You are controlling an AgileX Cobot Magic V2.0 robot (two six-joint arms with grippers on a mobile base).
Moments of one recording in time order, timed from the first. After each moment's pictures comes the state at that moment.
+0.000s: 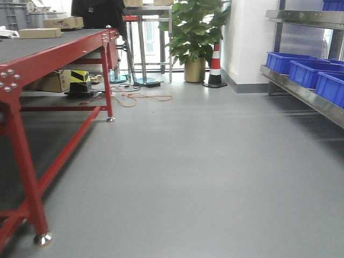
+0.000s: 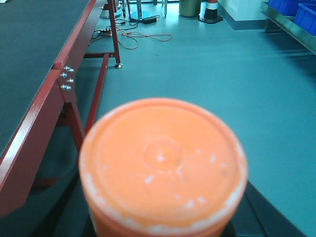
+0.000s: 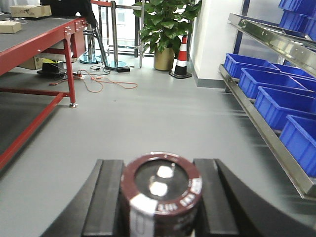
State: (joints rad) left arm -0.11 0.71 -0.93 0.02 0.62 0.03; right arm 0.08 0.48 -0.88 0.04 0.61 -0.05
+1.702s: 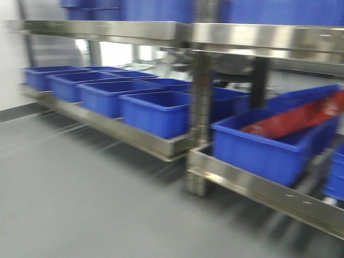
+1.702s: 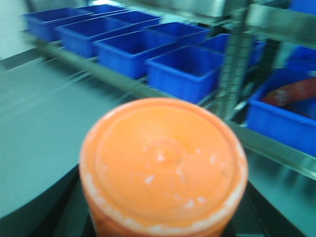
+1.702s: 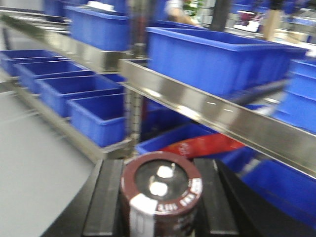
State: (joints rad) left arm -0.11 0.71 -0.93 0.02 0.62 0.03; right arm 0.08 0.48 -0.88 0.04 0.61 -0.05
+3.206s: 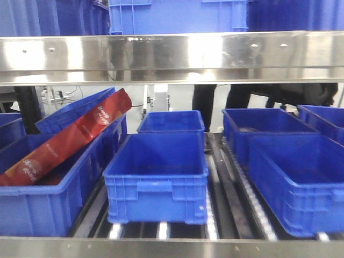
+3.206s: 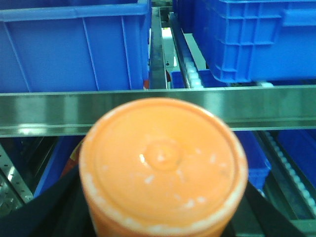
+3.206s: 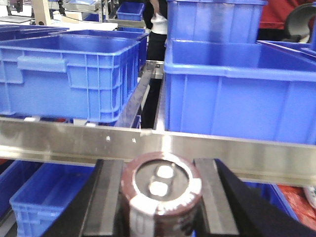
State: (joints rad) left arm -0.11 0.71 -0.93 0.02 0.62 0.03; right arm 0.08 0.48 -0.88 0.04 0.61 -0.05
